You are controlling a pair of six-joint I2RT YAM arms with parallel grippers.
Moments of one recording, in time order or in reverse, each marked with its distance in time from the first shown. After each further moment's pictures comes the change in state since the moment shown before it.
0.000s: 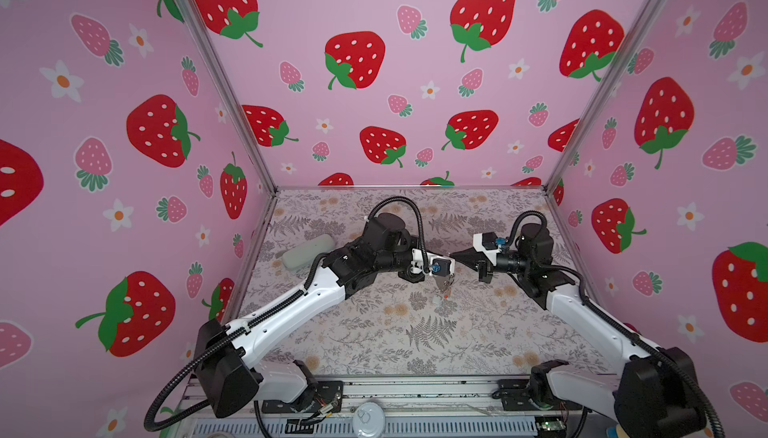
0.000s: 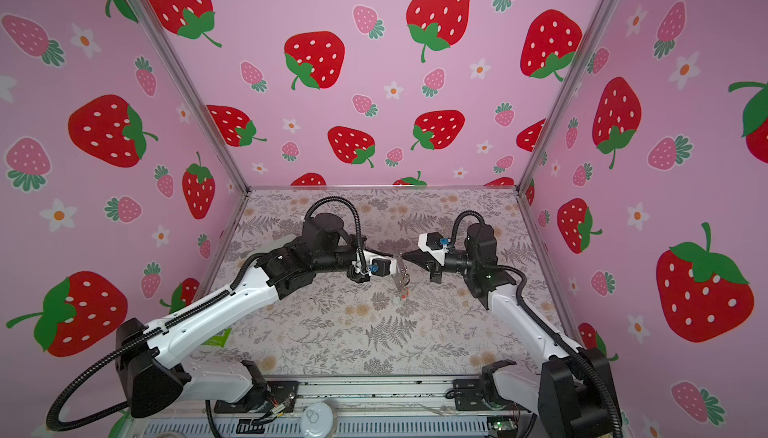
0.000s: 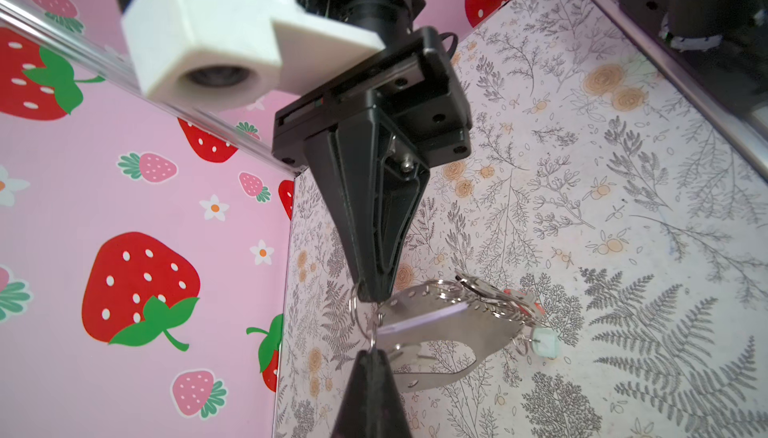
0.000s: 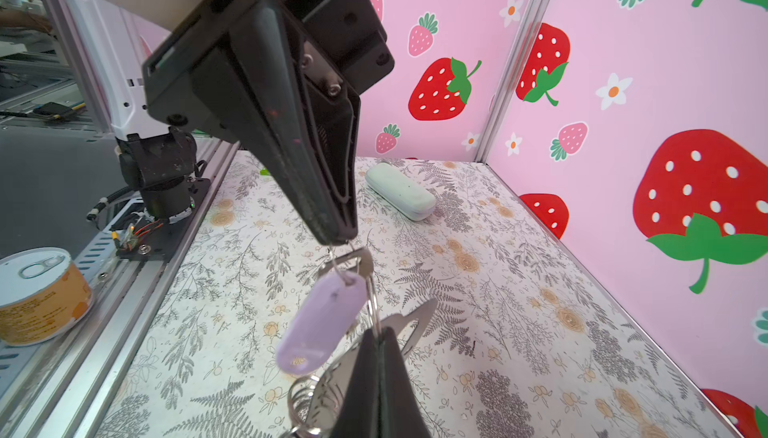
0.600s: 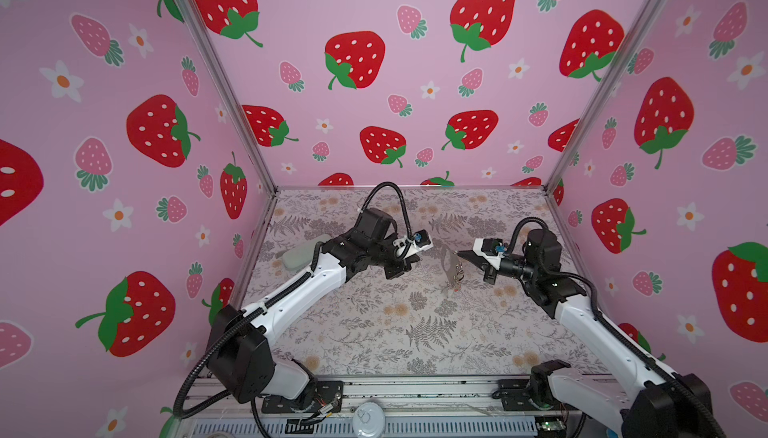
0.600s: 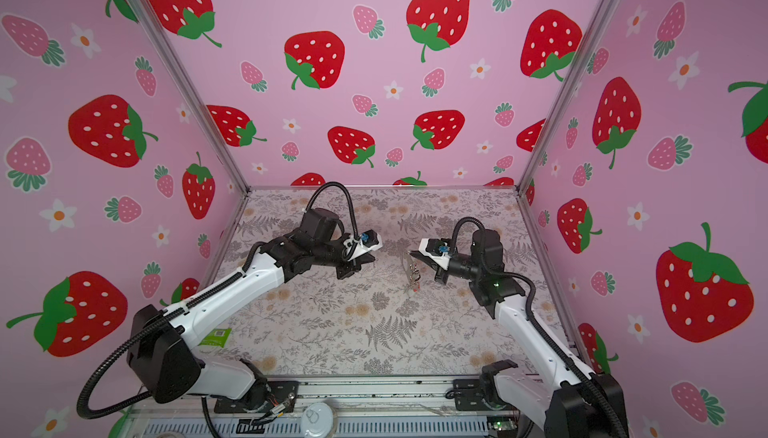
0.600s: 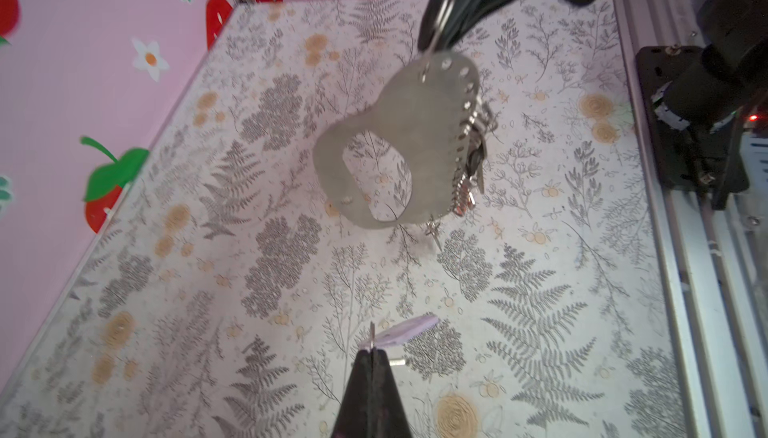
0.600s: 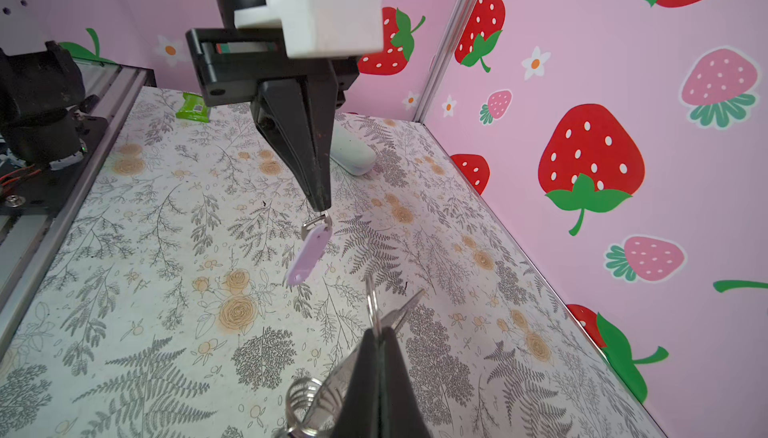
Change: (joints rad) left arm 0.162 0.112 -0.014 -0.210 0.096 -0.399; right arm -0.011 -0.118 -0.019 -0.170 0.224 -0.192
